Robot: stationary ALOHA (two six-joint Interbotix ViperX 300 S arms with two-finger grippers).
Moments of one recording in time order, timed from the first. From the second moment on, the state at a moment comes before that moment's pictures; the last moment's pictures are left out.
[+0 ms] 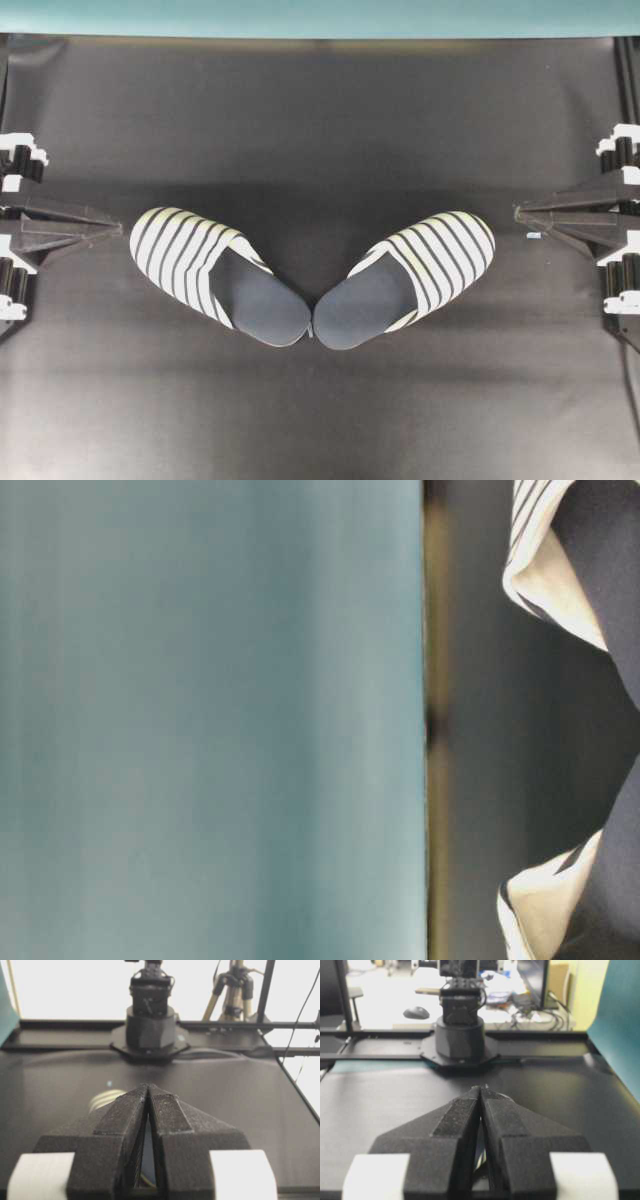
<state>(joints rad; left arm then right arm) 0.00 -0.97 1.18 0.00 -0.29 0.00 0.00 -0.97 1.18 0.00 -0.29 0.00</state>
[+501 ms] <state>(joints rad) 0.00 -0.62 0.86 0.04 0.28 -0.34 -0.01 -0.96 1.18 0.04 -0.28 0.02</state>
